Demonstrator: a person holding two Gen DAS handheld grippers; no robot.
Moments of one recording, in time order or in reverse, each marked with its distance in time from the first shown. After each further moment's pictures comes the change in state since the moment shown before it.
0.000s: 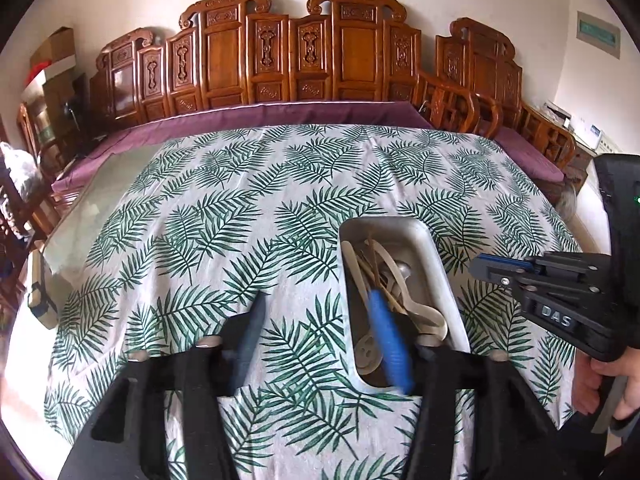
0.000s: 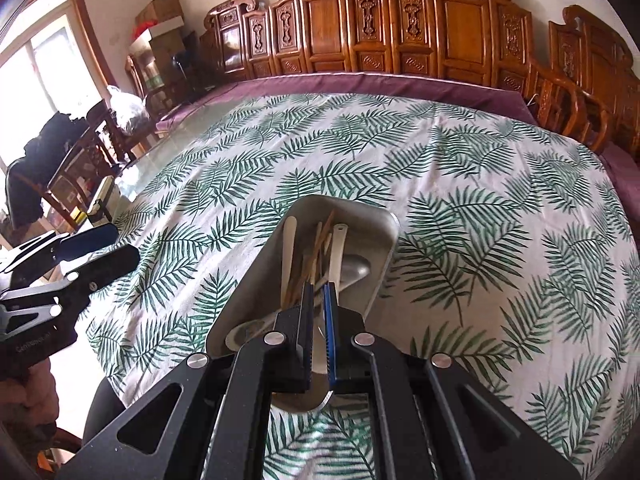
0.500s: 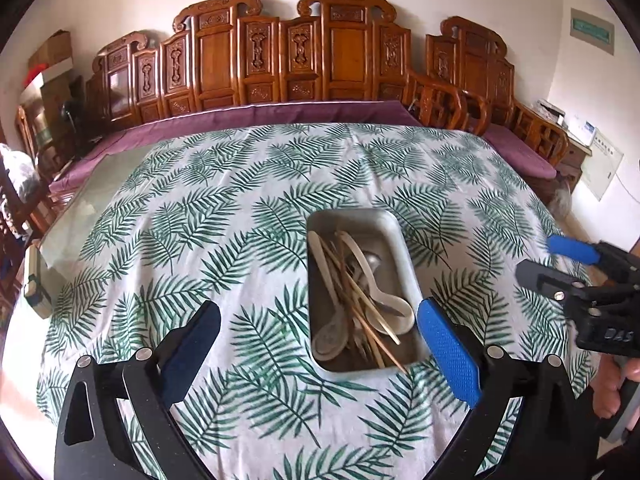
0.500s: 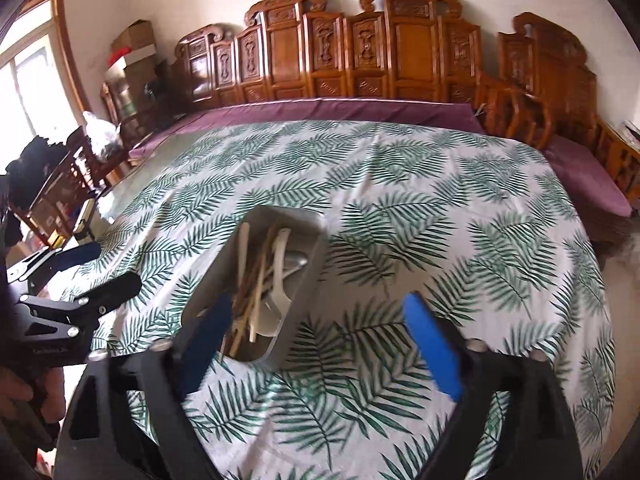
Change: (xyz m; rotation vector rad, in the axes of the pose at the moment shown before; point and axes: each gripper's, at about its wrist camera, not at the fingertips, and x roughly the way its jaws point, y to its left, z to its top) left arm -0.012 -0.039 -0.016 0.017 -0.003 -0.008; right arm -0.070 -0.032 -0.036 0.061 -0.099 -0.121
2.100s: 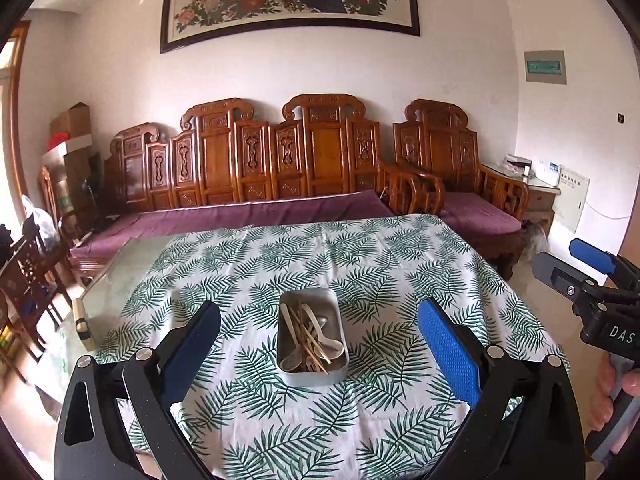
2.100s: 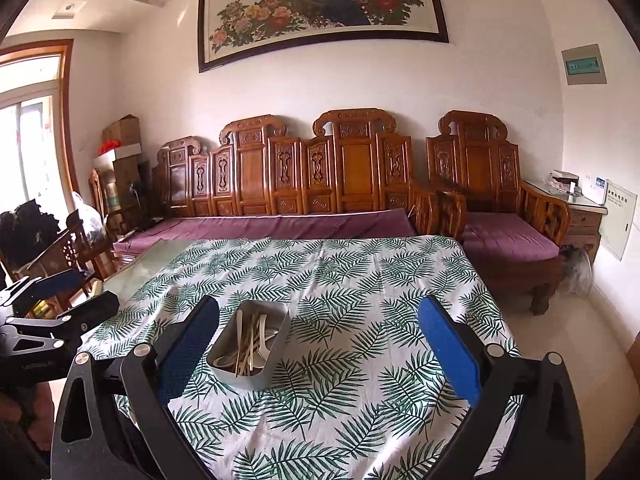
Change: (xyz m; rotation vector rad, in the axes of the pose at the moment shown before) left arm -0.202 -0.070 -0.021 0.043 -0.333 0.010; right arm -0.239 0.012 -0.050 0.044 -0.425 -0.156
